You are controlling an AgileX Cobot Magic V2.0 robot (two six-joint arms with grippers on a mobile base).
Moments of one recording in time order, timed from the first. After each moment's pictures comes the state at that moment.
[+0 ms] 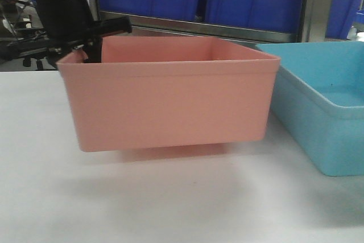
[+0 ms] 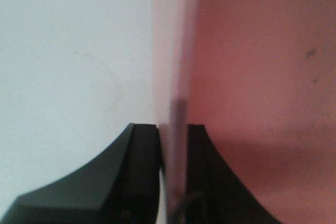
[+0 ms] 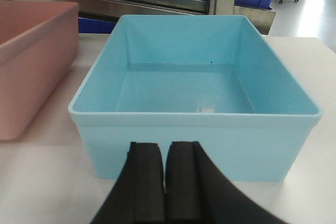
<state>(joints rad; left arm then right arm) -0.36 1.99 -1.65 -0.17 1.05 -0.41 0.12 -0.01 0.03 -0.15 0.14 0.19</state>
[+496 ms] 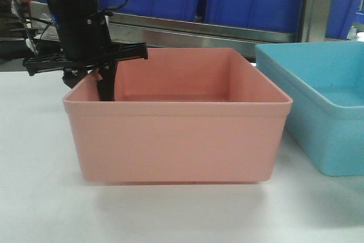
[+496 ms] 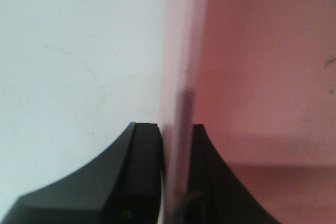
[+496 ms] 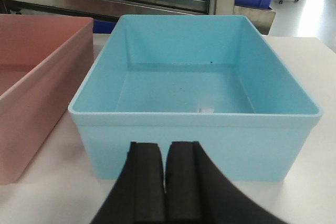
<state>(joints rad) -0.42 2.04 -1.64 -0.11 1.02 -0.44 0.12 -0.01 0.03 -0.15 0.14 0.19</state>
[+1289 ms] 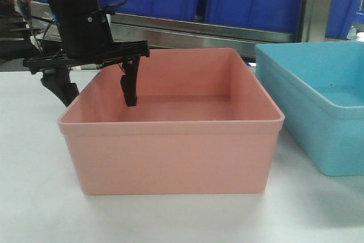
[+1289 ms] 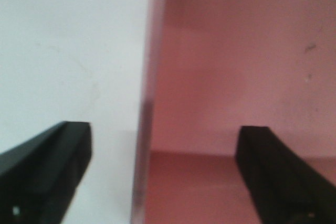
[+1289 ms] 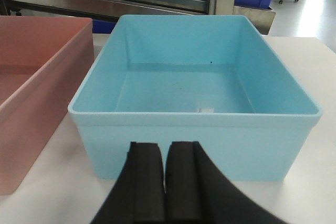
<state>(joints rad) -0.42 2.04 -1.65 -0.13 1.05 -0.40 0.12 -0.01 0.03 -0.15 0.14 0.19</state>
